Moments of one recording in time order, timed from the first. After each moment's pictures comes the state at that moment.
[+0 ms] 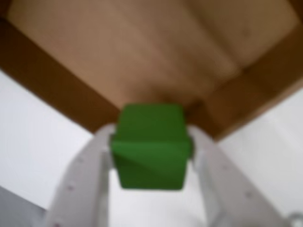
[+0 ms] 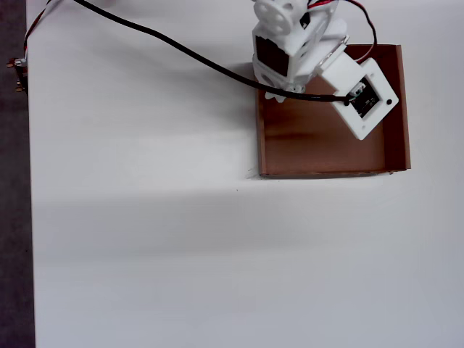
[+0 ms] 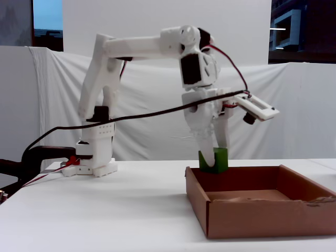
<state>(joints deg) -51.6 70.2 70.6 67.3 -65.4</state>
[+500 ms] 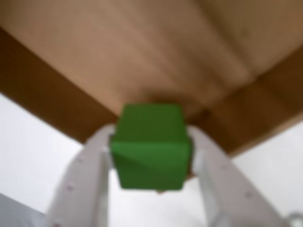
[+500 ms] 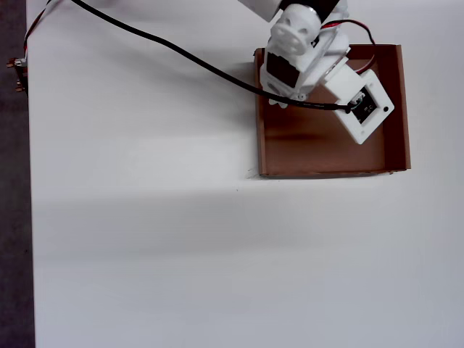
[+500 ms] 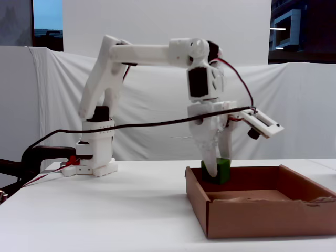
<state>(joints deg) -52.4 65.0 67.6 67.3 -65.4</state>
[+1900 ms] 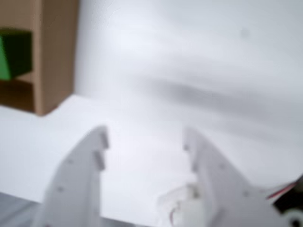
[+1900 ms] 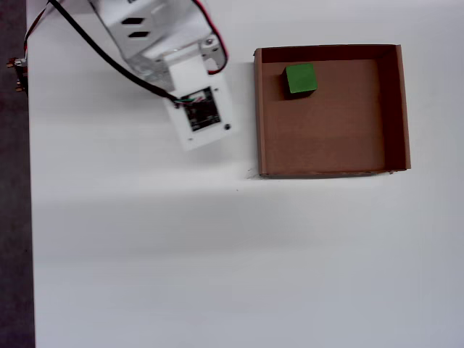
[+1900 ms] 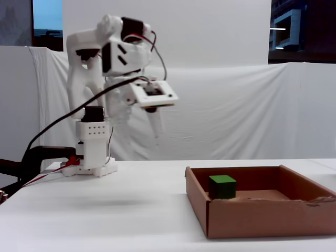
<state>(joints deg) -28.1 115.4 116.3 67.0 -57.7</state>
